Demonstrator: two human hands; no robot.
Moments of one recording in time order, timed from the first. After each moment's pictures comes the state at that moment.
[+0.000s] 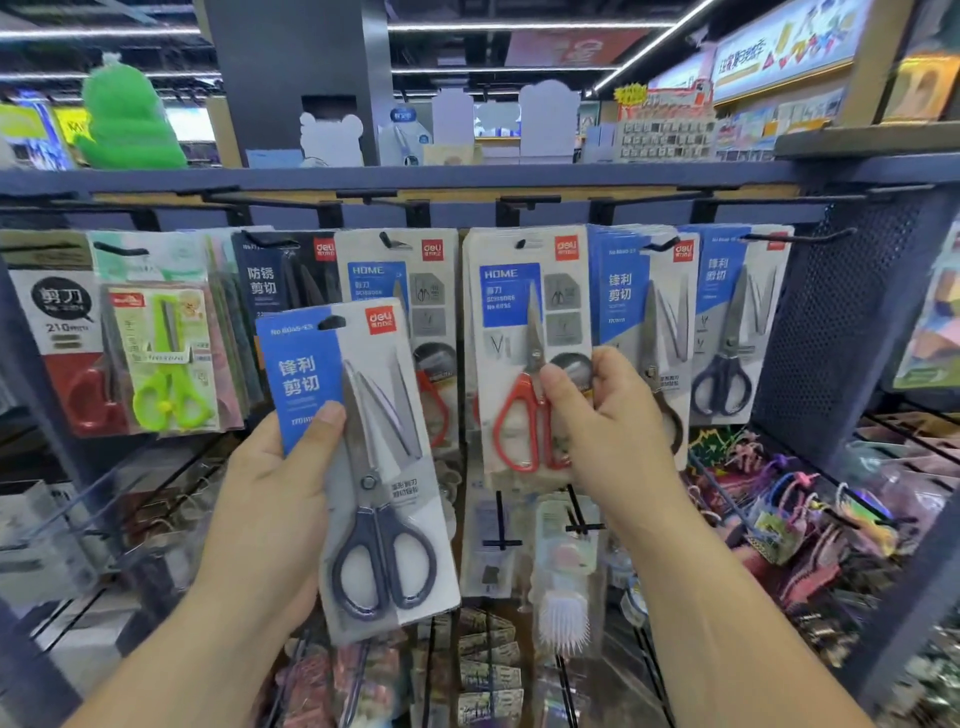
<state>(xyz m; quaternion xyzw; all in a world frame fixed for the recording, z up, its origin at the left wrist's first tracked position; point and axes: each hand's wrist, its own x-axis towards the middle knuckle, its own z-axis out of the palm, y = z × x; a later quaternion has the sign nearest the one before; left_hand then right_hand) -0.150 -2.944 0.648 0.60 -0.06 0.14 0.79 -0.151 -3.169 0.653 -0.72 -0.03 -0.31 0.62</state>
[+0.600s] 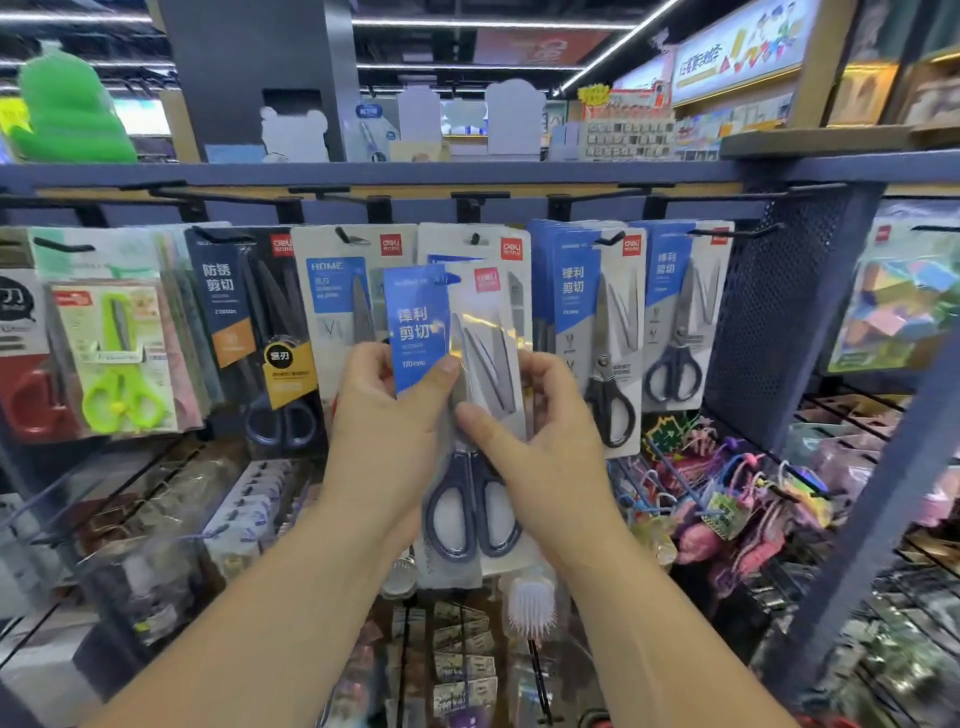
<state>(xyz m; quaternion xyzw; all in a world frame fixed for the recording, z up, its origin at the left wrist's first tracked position) -0.139 -3.030 0.668 0.60 -0.12 0.13 0.78 -0.171 -3.149 0.638 -0.70 -0.08 -0.31 0.63</state>
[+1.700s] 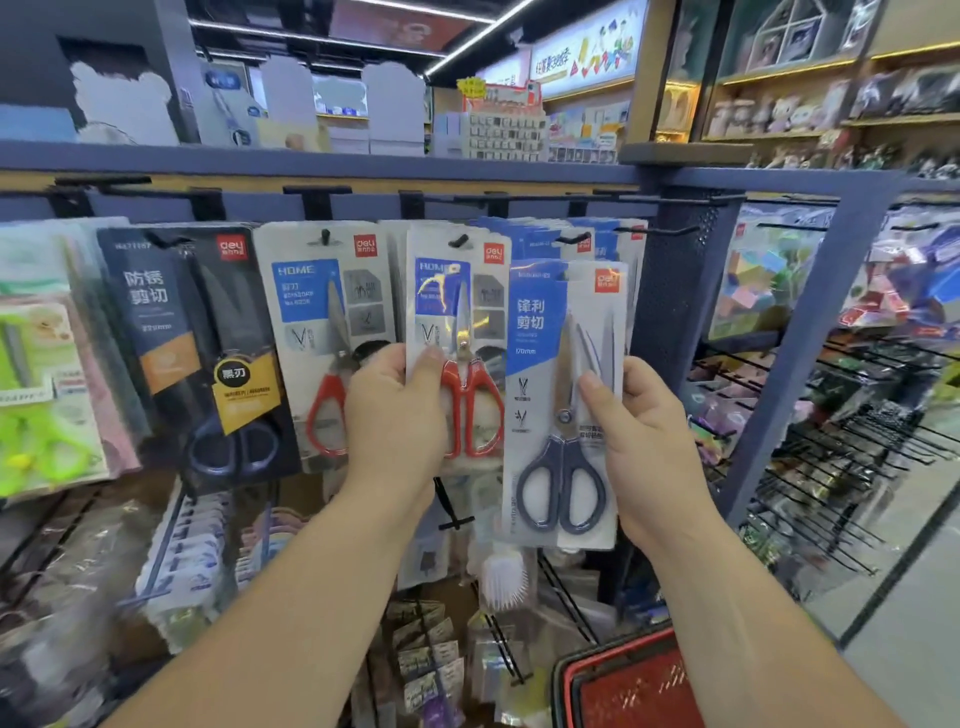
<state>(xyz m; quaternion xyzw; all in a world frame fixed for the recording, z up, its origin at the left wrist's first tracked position) -0.109 -3.019 0.669 0.63 -0.14 0.03 0.76 -0.214 -3.163 0.649 -0.65 0.08 -0.40 0.65</state>
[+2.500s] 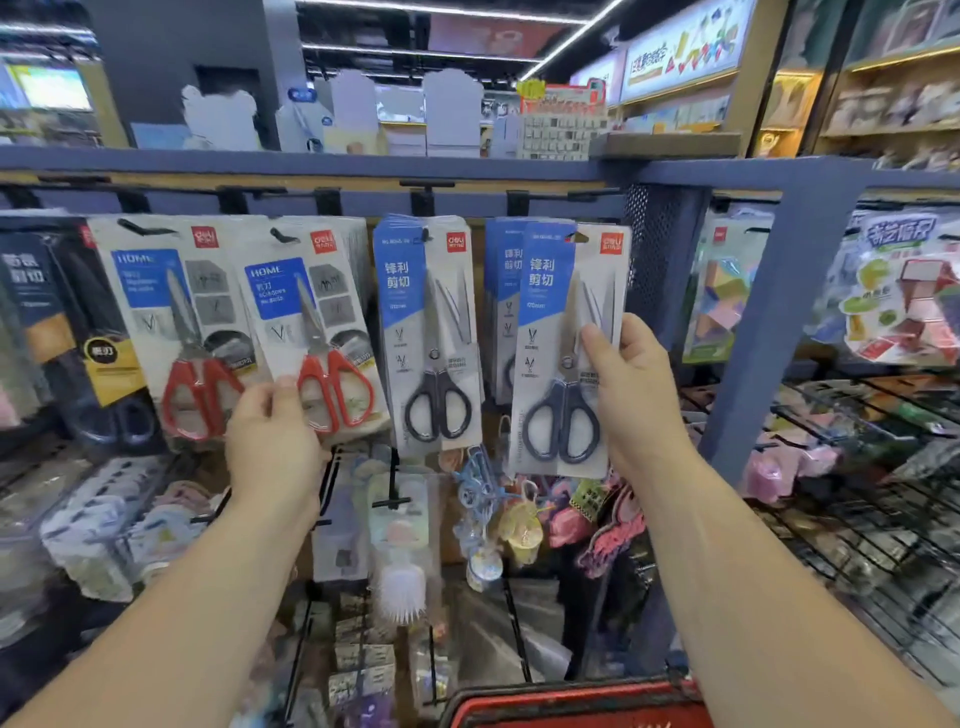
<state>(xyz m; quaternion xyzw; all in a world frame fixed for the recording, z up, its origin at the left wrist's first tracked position) -0.112 -3.102 0.621 0.65 0.06 0.19 0.73 -0.199 -3.364 0.662 -0.68 0.04 -0.38 0.63</state>
